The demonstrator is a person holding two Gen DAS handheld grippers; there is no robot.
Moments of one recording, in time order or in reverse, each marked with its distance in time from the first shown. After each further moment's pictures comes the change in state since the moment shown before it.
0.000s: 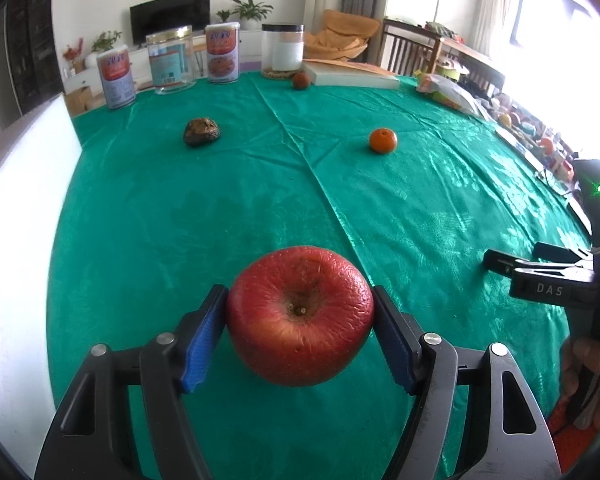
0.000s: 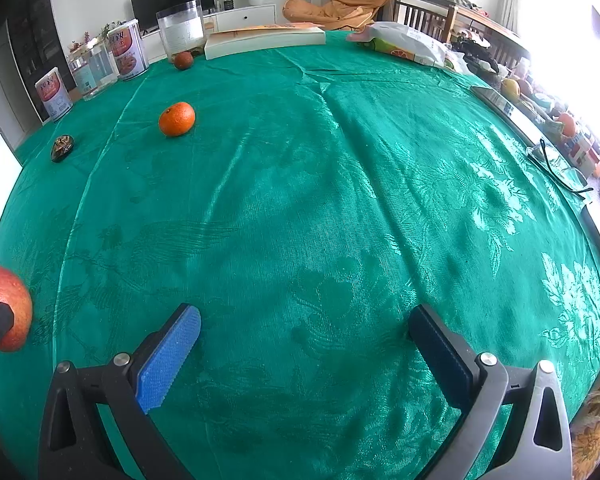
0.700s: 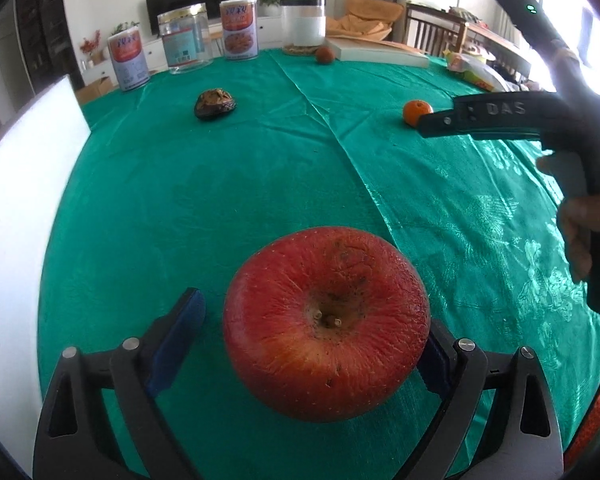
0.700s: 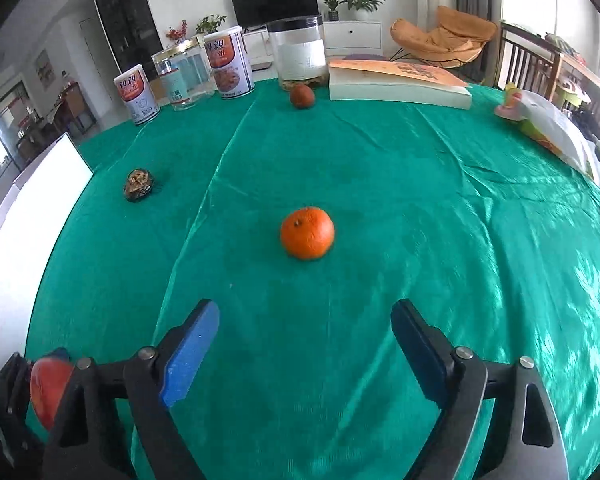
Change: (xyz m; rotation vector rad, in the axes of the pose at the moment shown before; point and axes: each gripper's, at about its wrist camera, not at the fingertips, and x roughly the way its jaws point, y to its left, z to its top) left arm 0.026 0.002 -0.007 -0.004 0.045 0.110; right arm 0.052 0.079 0.115 -0.234 -0.039 0.293
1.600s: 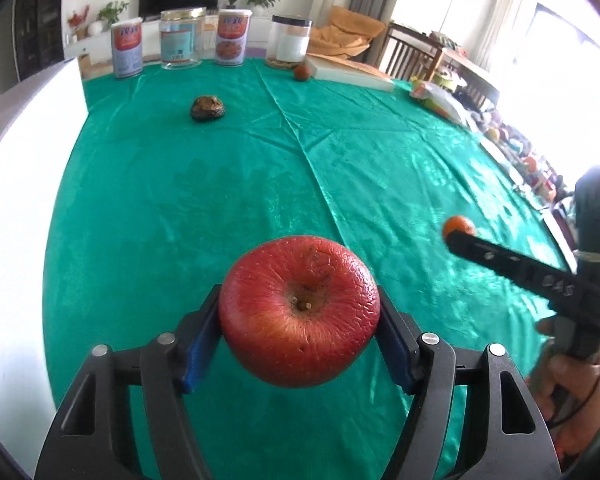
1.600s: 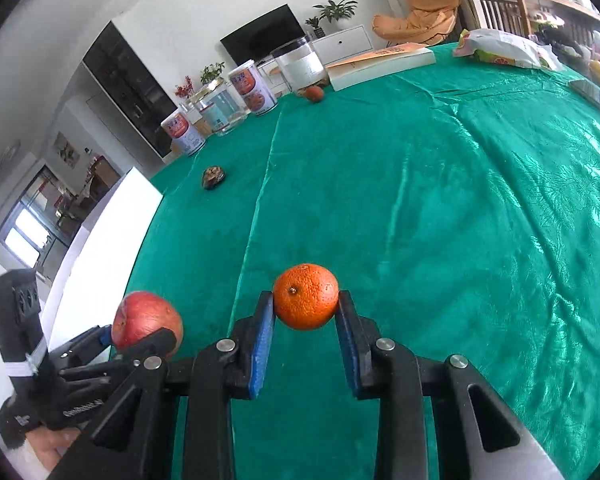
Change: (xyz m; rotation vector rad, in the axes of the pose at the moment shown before) left arm -0.073 0.023 -0.014 -0.109 -0.002 -0.232; right arm -0.102 0.021 -0.126 0.211 -0.104 0.240
